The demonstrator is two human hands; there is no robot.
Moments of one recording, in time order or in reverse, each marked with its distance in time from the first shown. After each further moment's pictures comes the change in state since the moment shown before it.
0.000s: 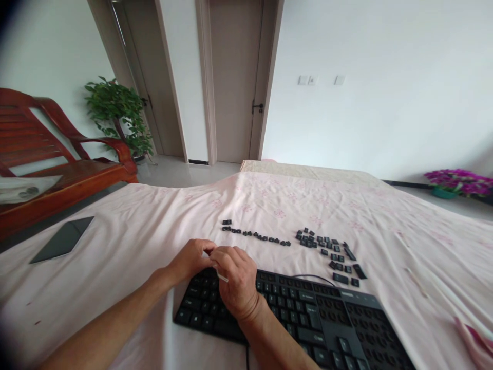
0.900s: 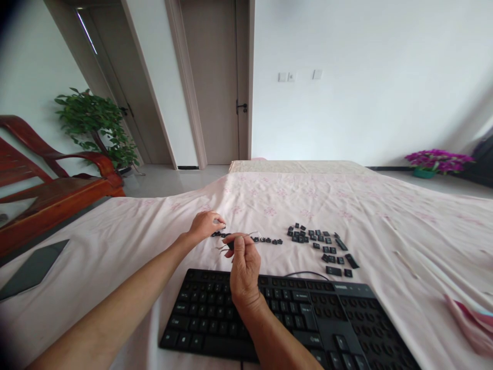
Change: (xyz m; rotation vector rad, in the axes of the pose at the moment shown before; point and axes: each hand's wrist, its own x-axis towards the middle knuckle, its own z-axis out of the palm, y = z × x) left_hand 0.135 -0.029 0.006 0.442 0.134 -0.001; right_hand 0.012 0.024 -0.003 0.354 0.509 0.625
